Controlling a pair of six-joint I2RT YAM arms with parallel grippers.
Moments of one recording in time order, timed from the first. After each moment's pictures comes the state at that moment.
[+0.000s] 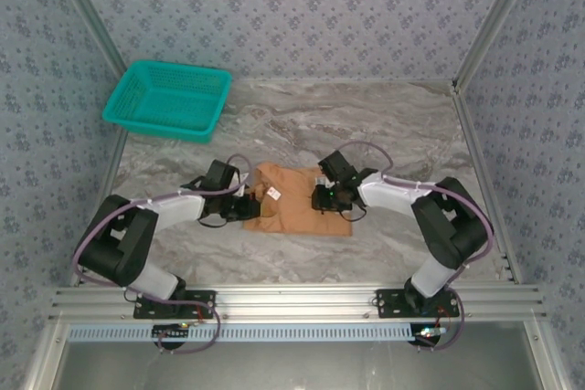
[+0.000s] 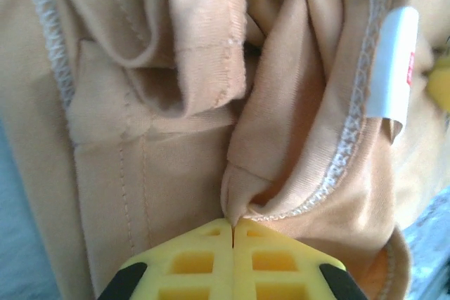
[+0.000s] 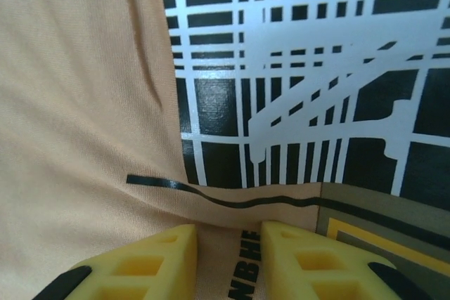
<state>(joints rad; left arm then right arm) -0.47 1.51 0.63 -0.16 0.51 -0.49 0.64 1.63 0.85 -0.36 -0.12 0.62</state>
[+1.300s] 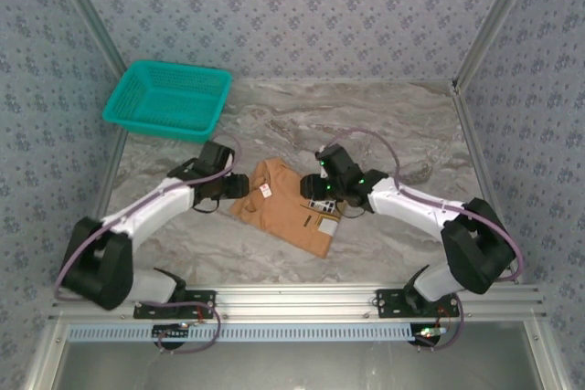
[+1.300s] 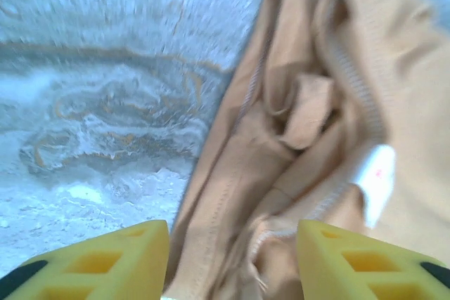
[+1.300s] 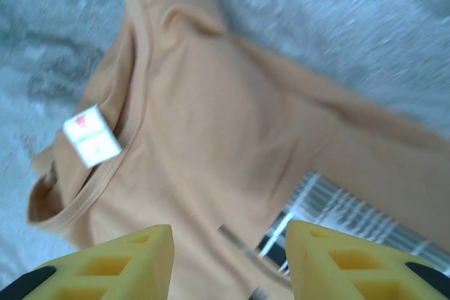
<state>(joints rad) -0.46 1.30 0.80 -0.48 0.04 -0.46 0.68 1.48 0.90 -0.28 -0.08 0.57</state>
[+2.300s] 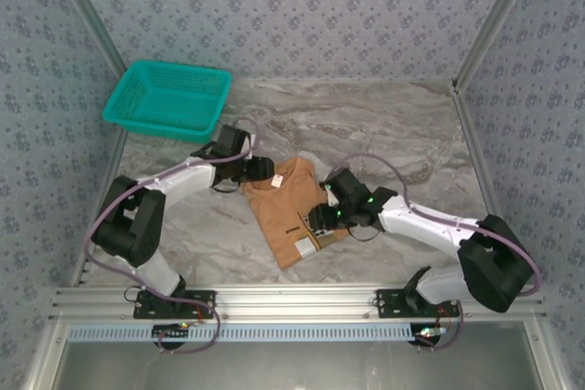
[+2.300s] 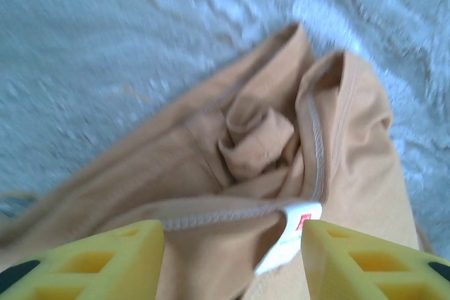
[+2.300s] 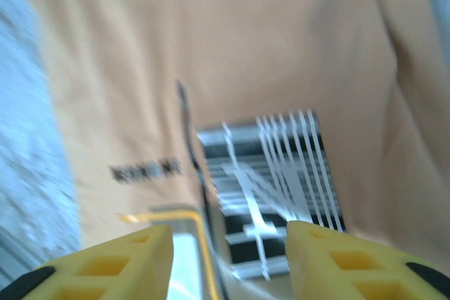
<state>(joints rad) -0.45 1.63 0.98 -0.26 0.28 -0.48 0.74 1.33 0.75 -0.40 -0.21 0.55</state>
